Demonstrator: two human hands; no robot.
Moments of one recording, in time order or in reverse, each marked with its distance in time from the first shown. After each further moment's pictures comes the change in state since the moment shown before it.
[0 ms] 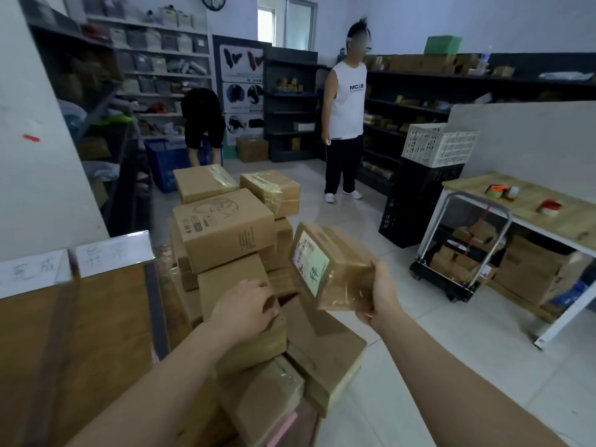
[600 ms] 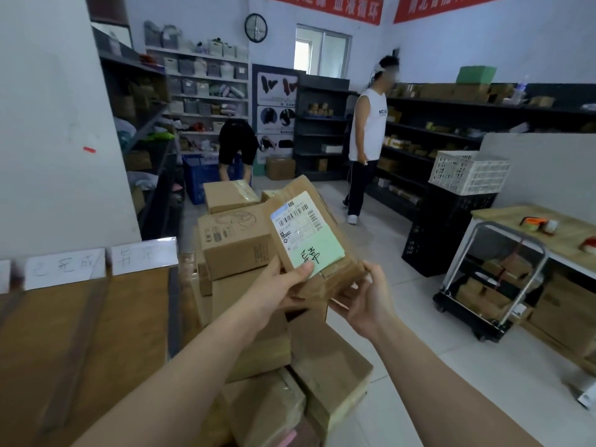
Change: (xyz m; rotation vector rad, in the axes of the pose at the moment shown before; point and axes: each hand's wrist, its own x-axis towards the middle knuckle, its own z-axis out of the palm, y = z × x) left_hand -0.009 0.055 -0.046 -1.553 0.103 -0.171; right_hand -0.022 -0.016 0.025 0.159 -0.500 -0.054
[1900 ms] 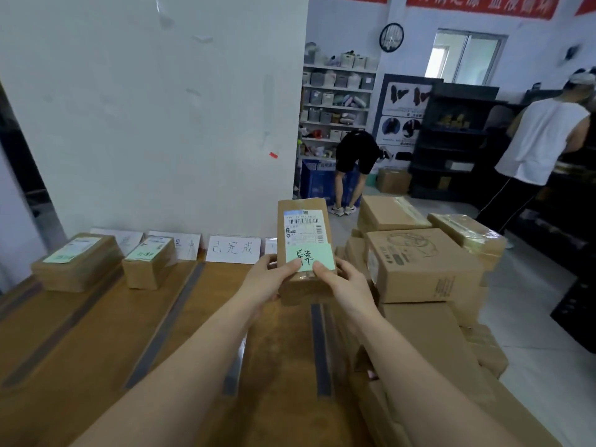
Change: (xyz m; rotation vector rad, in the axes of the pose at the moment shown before) left_hand -0.081 0.034 -0.284 0.175 0.647 -0.002; right_hand -0.005 0.150 0.284 -0.691 -0.378 -0.264
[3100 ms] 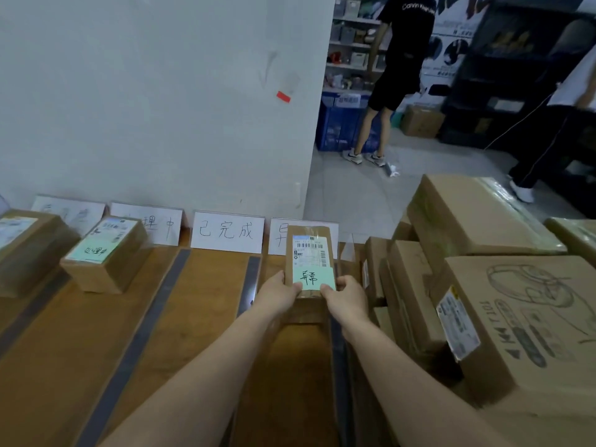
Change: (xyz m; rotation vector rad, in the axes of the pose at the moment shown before) left_hand 0.230 -0.099 0.008 0.361 -0.015 -0.295; right_hand 0.220 0.123 0.067 -0.344 0.090 0.424
